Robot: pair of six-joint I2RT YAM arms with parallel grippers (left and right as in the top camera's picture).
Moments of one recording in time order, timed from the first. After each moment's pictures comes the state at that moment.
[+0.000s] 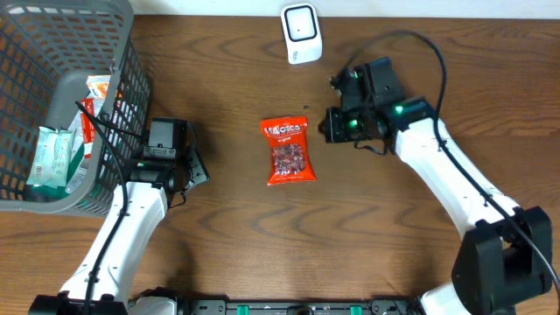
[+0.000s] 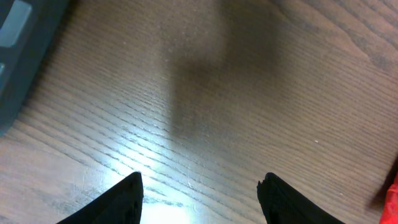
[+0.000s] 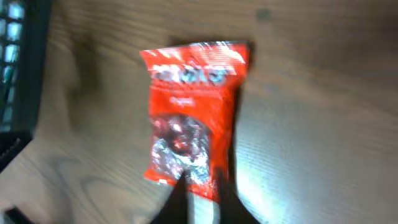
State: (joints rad) left arm -0.10 1.34 0.83 -0.69 -0.08 -0.50; right arm 0.35 1.70 1.30 -0.64 -0.39 0.29
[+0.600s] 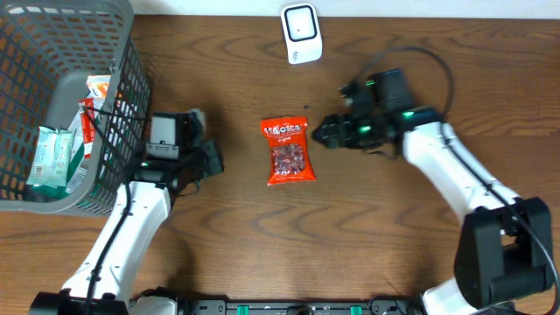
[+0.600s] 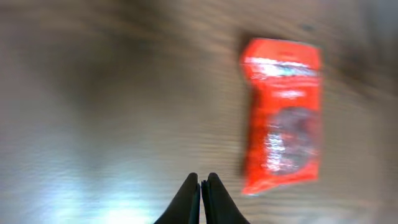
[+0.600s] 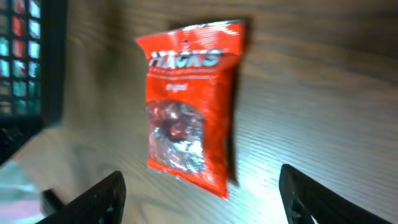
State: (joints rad) left arm -0.15 1.35 0.83 -0.47 0.30 -0.41; right arm 0.22 1.73 1.19 -0.58 -0.60 0.27
